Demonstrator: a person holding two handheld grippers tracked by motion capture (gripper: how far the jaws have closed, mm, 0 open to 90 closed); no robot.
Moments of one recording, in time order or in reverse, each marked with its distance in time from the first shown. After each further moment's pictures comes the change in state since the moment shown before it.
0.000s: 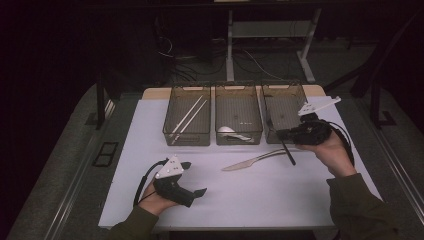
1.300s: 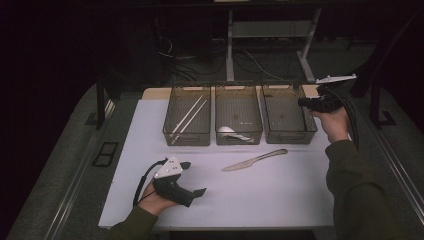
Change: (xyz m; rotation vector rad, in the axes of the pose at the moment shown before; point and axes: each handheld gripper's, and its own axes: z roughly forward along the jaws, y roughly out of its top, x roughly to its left) left arm 0.001 0.000 -0.001 -0.005 -0.006 -0.003; right arm -0.117 0.011 0.006 -0.091 -0.373 0.227
